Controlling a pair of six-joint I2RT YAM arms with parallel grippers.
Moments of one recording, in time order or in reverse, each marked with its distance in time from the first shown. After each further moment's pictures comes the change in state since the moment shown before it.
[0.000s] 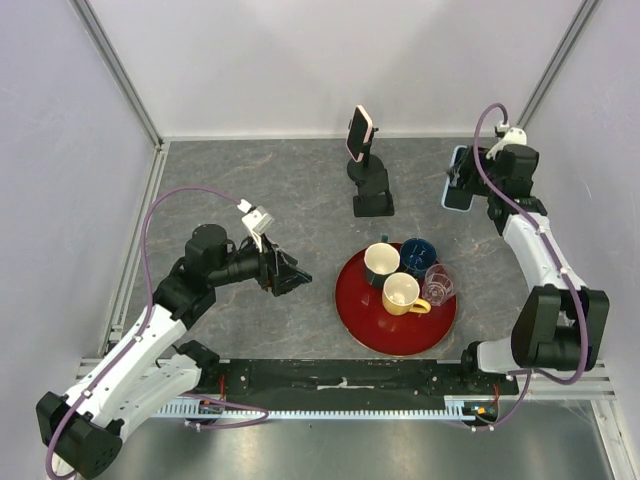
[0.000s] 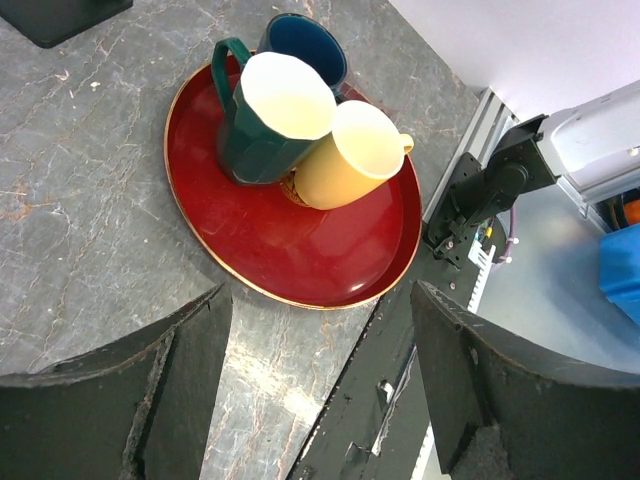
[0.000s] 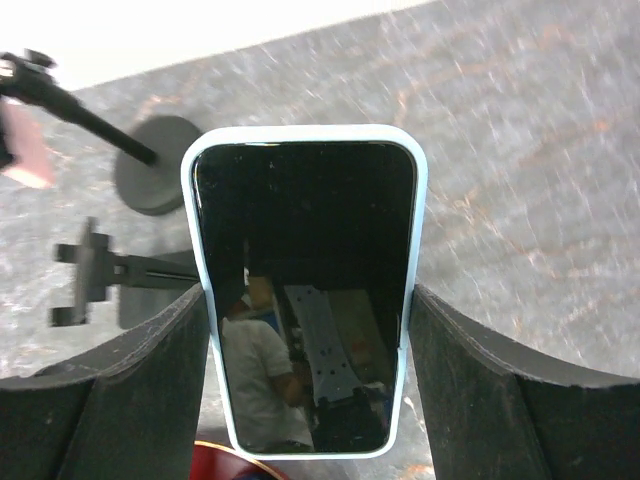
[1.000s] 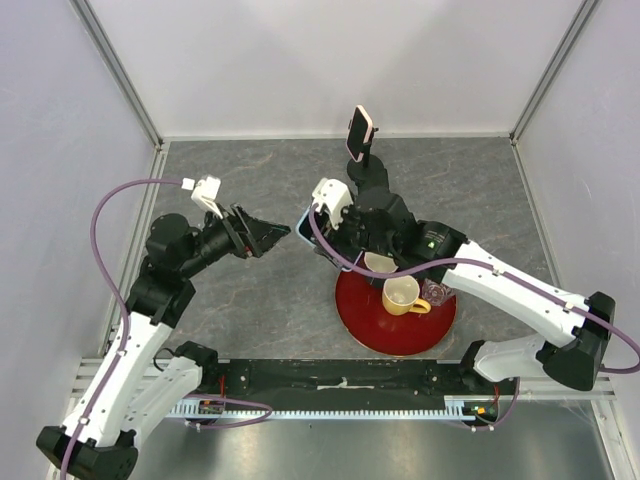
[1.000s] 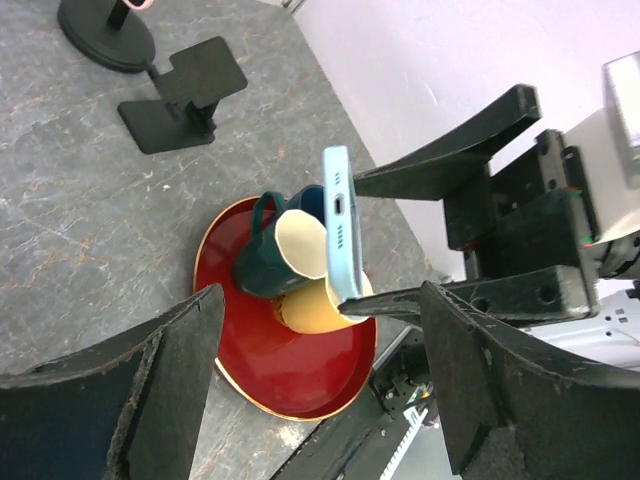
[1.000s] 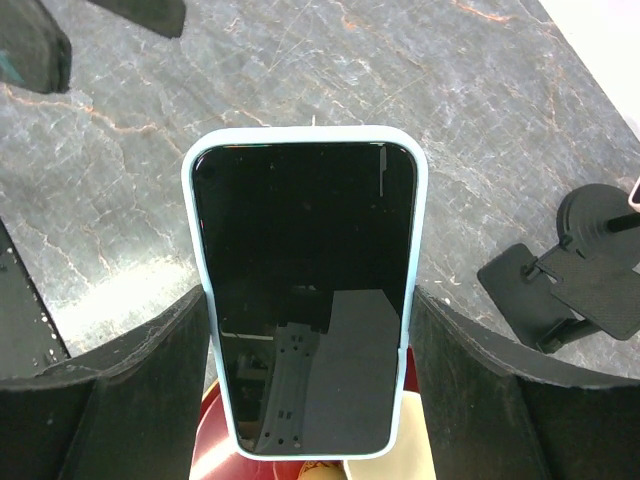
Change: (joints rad) left arm 0.179 -0.038 0.150 -0.004 -0.142 -0.346; right arm 1.047 -0.102 0.240 -0.367 0.165 -0.371
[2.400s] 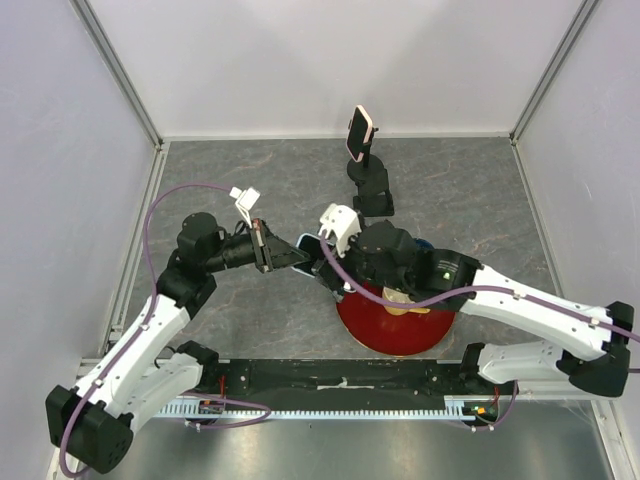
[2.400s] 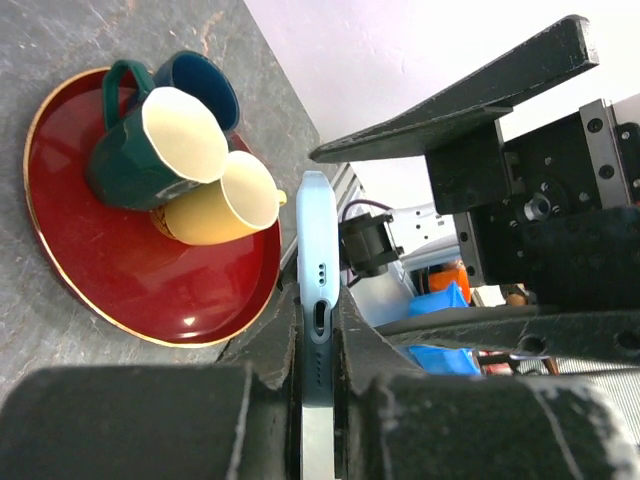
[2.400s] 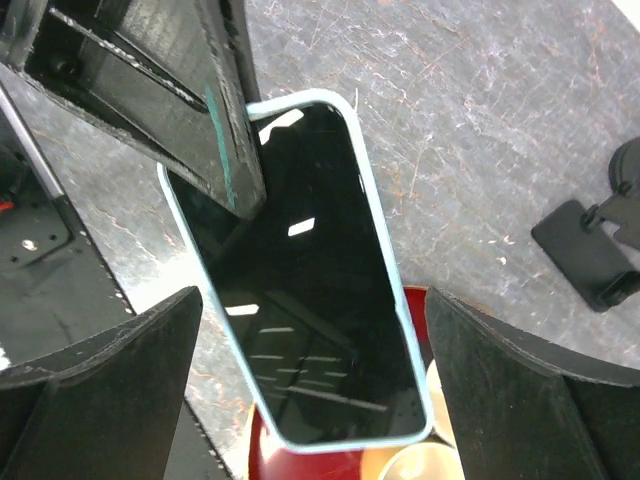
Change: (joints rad) left arm -0.077 0.127 -0.122 0.209 0.340 -0.153; right arm 0.199 -0.107 -0.086 -0.047 0.174 0.136
